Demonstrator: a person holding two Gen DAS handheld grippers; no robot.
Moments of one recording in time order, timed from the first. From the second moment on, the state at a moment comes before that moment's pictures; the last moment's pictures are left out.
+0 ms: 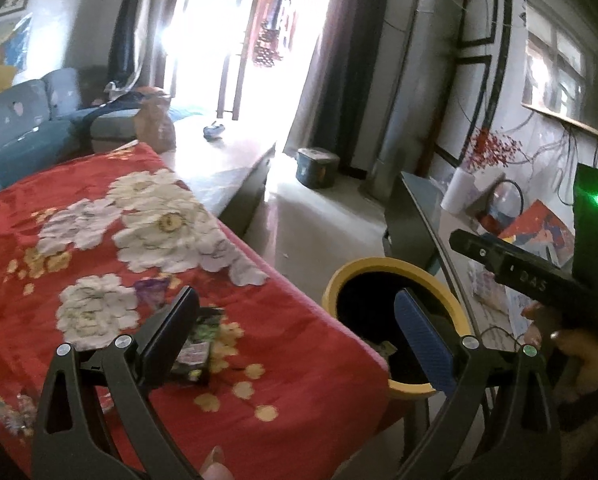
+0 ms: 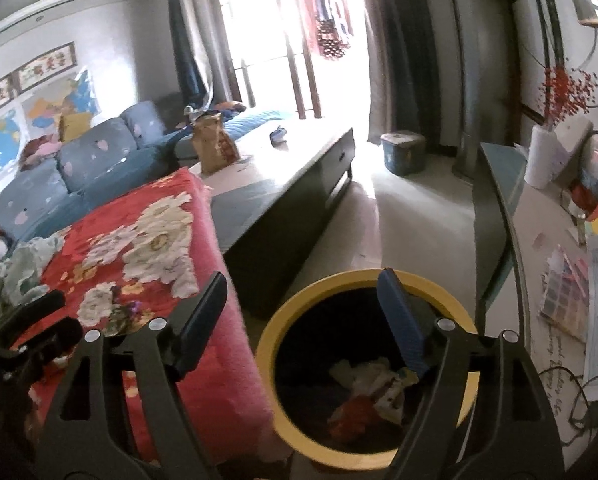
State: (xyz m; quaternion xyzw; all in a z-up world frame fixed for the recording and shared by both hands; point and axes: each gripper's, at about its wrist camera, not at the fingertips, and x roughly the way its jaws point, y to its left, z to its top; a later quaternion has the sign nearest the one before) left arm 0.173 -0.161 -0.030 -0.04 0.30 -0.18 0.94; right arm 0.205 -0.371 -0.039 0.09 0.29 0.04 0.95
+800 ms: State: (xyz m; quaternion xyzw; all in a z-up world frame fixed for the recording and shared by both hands) left arm 0.148 -0.035 -0.003 -0.06 0.27 -0.06 0.96; right arm 0.194 -0.271 -0.016 0.02 0.29 0.14 0.95
